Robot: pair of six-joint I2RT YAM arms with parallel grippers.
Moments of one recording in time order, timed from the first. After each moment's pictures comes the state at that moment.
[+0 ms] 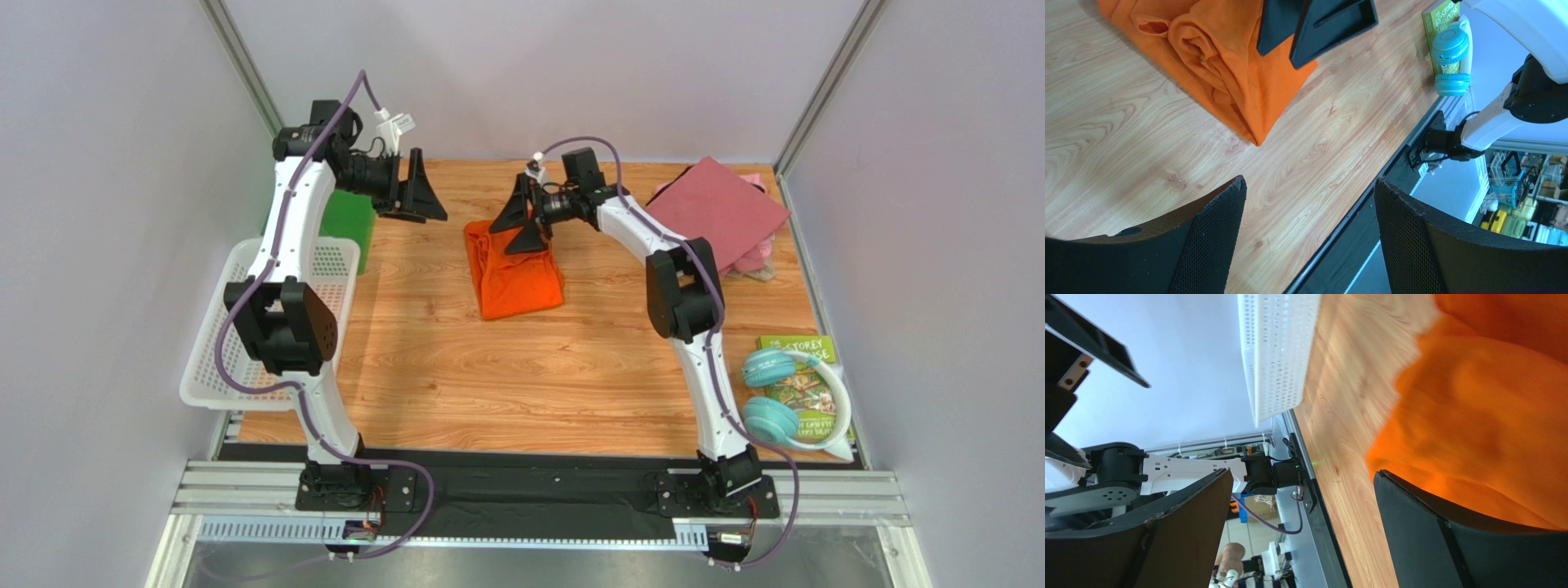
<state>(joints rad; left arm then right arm) -0.01 1.93 2.07 -1.27 0.89 0.15 0.39 2.48 2.10 -0.33 -1.13 0.76</state>
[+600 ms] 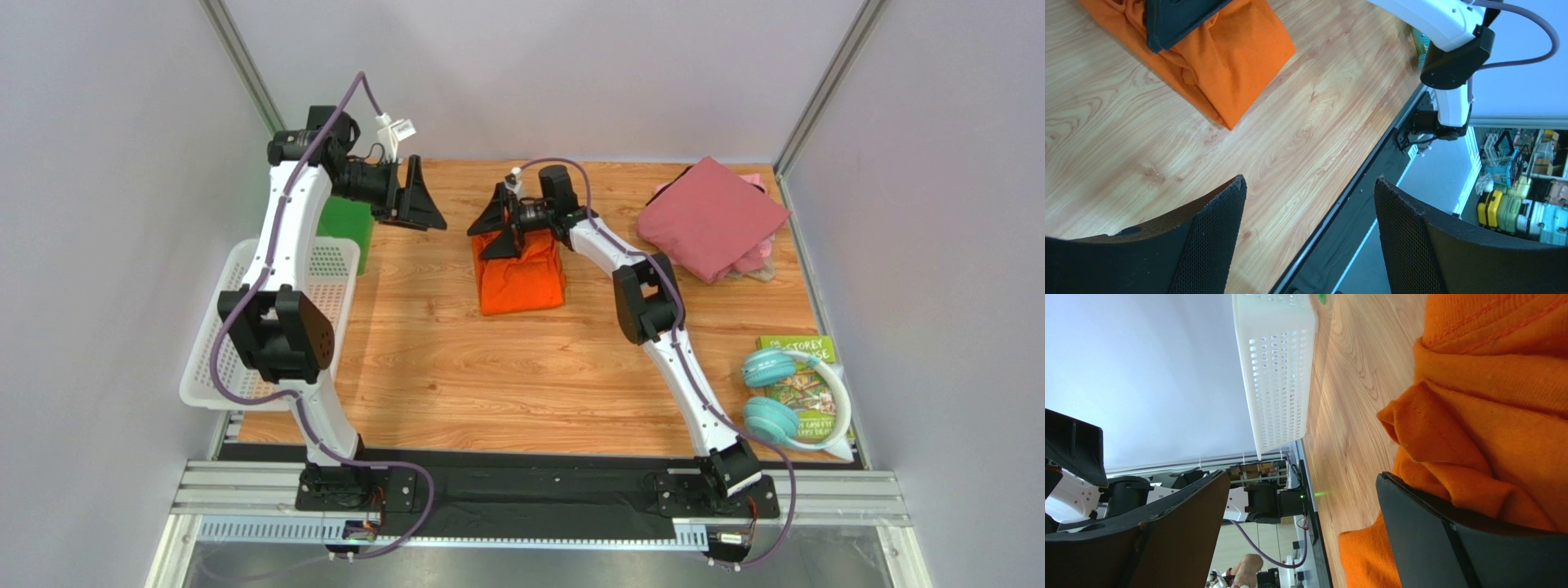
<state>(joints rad) -0.01 1.88 2.02 -1.33 0.95 0.22 0.44 2.84 2.44 -0.02 -1.17 1.10</state>
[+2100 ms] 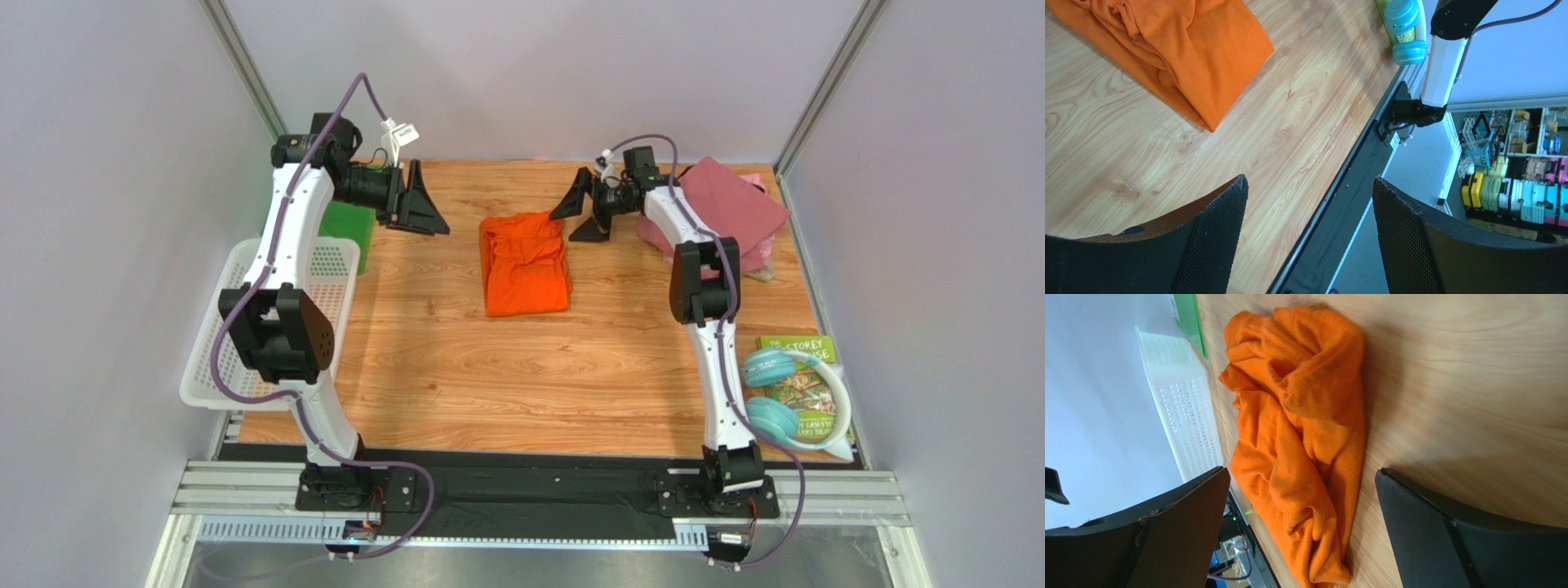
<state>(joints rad) -0.01 1.87 1.98 -1.35 1.05 0.29 0.16 2.68 2.37 -0.63 -0.93 0.53</state>
